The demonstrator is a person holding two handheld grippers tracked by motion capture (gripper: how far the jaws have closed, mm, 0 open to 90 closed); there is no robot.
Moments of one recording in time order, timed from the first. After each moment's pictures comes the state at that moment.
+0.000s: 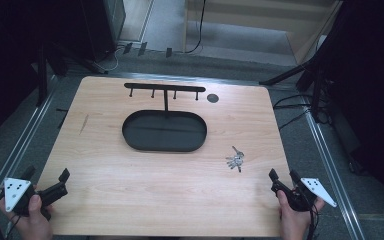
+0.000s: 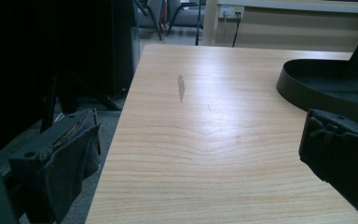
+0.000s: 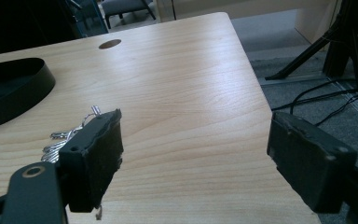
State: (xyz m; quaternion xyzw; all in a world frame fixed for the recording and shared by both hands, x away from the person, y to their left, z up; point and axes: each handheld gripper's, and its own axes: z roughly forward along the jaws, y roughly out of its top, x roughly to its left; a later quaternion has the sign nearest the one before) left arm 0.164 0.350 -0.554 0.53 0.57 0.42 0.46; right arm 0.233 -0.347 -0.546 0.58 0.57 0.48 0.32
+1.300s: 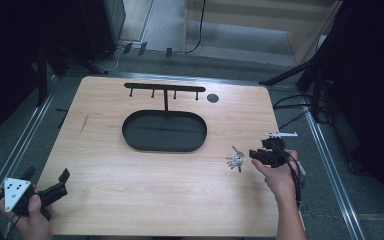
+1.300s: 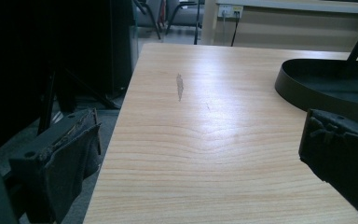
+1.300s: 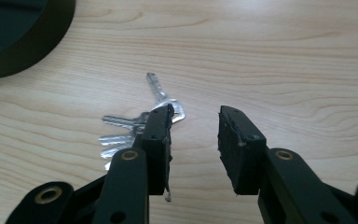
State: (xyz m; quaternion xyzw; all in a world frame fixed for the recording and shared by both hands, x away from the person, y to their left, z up) left arm 0.164 0.350 -0.554 0.53 0.57 0.42 0.46; right arm 0.336 -0.267 -0.475 0.60 0.74 0.26 0.15
